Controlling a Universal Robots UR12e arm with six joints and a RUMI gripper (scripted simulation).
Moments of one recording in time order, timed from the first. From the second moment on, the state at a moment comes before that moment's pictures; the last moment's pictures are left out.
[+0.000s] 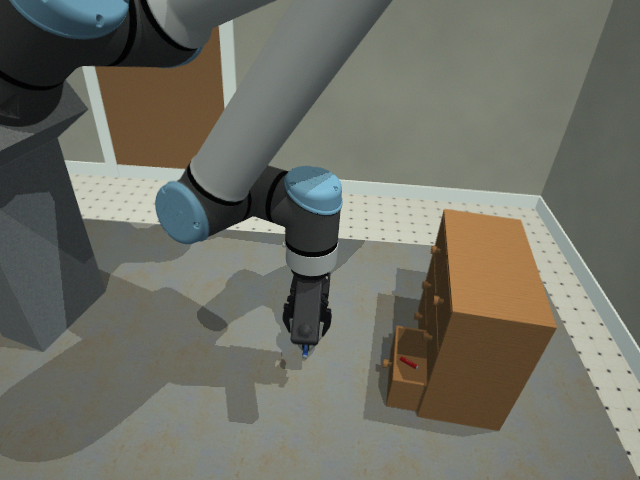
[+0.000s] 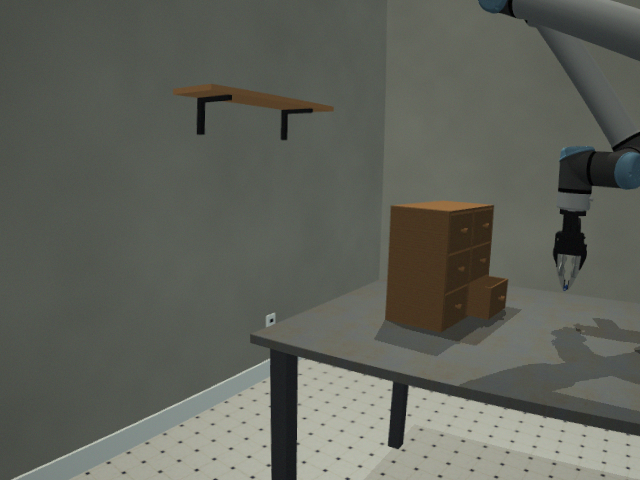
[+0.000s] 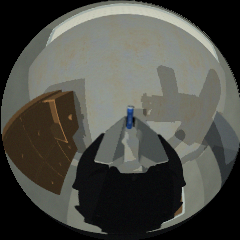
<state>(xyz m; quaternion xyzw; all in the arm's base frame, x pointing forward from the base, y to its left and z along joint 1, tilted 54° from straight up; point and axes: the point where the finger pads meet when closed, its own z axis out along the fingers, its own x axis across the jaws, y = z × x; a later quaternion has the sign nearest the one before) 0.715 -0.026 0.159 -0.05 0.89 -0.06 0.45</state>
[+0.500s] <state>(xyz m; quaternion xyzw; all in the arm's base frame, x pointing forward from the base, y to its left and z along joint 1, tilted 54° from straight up) 0.728 -0.021 0.176 -0.26 0.85 -0.17 0.42</state>
